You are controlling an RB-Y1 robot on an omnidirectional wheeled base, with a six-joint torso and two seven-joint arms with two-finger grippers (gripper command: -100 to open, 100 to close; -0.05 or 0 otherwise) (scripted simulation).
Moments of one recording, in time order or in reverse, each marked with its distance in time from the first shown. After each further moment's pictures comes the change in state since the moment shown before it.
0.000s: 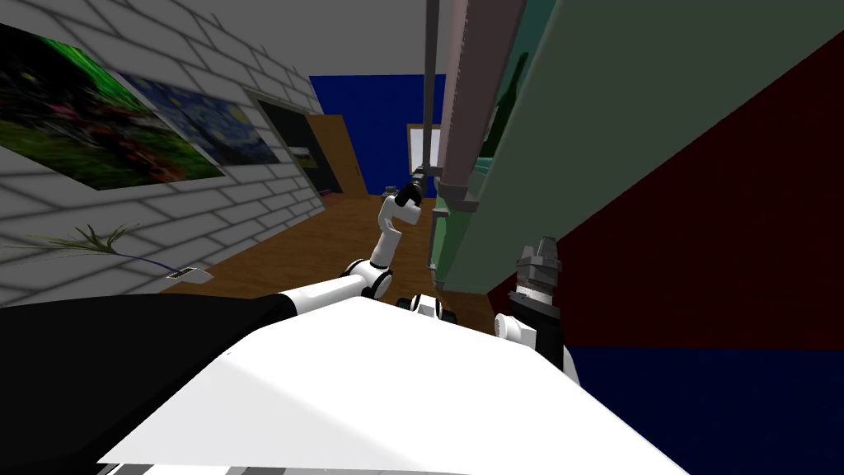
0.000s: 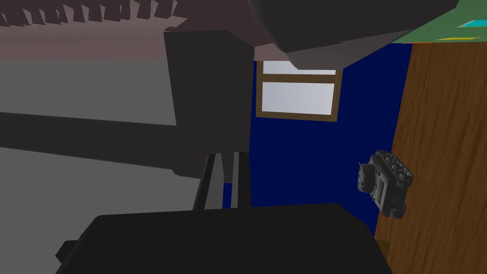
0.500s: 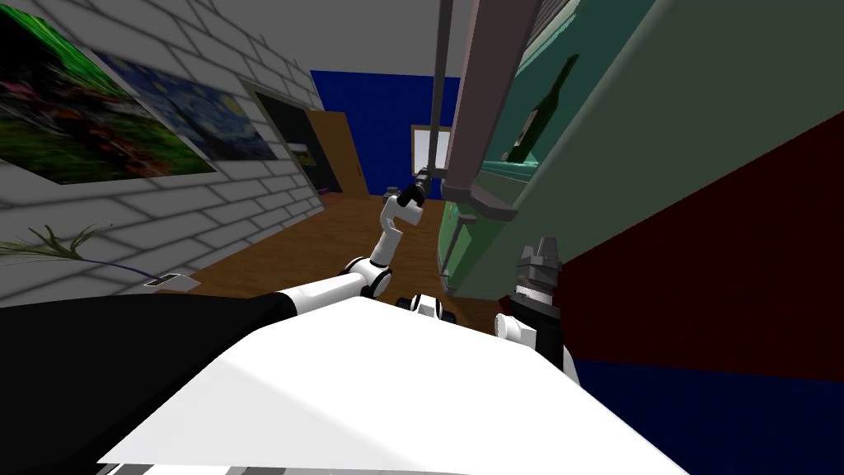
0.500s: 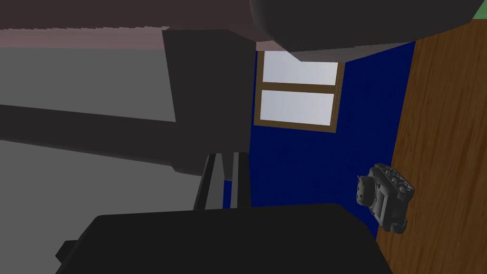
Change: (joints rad) left arm -0.016 0.022 -0.033 0.037 0.063 -0.025 0.002; right arm 0.000 0.000 0.000 0.000 0.000 0.000 0.000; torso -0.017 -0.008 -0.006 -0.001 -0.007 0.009
